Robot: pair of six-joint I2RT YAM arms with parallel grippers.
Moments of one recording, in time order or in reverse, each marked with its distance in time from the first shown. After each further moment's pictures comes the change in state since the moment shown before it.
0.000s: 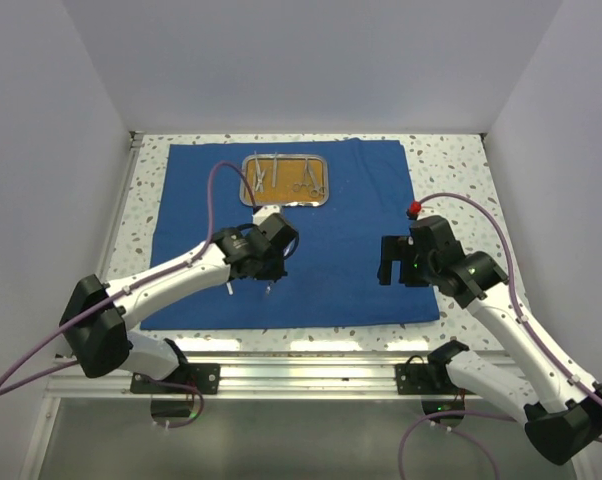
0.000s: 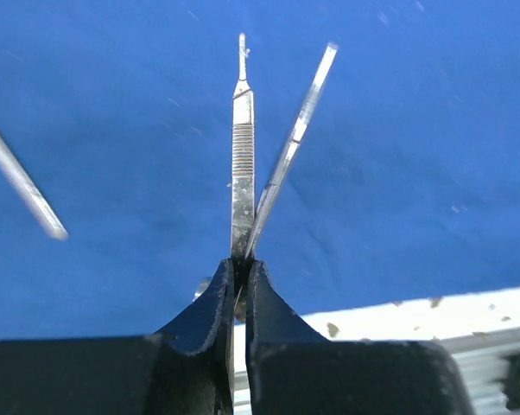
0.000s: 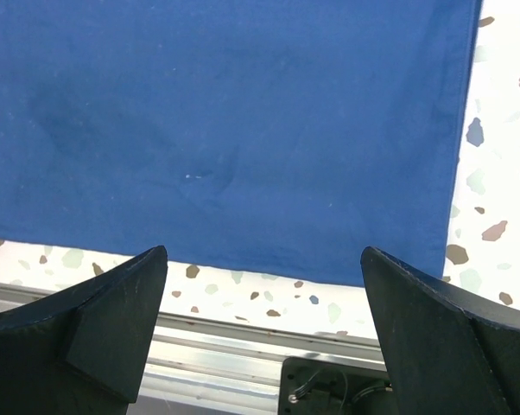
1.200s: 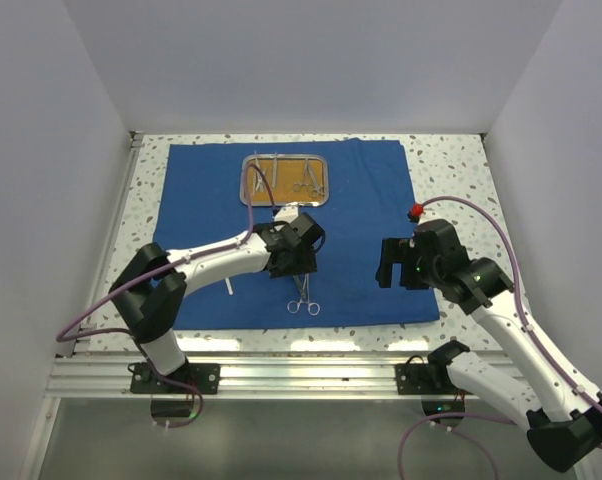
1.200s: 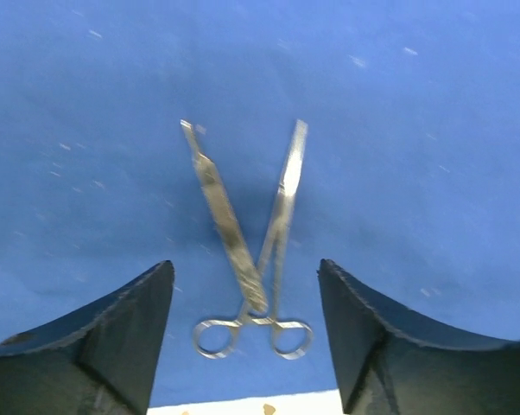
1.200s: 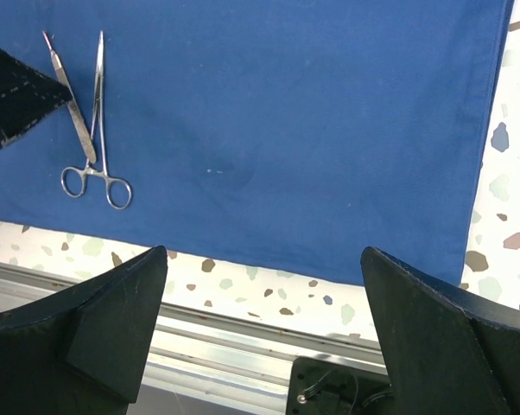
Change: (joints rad) left arm -0.051 0.277 0.066 0.156 -0.015 -0.164; right arm 0.000 -0.050 -0.019 0.016 -0.057 -0.003
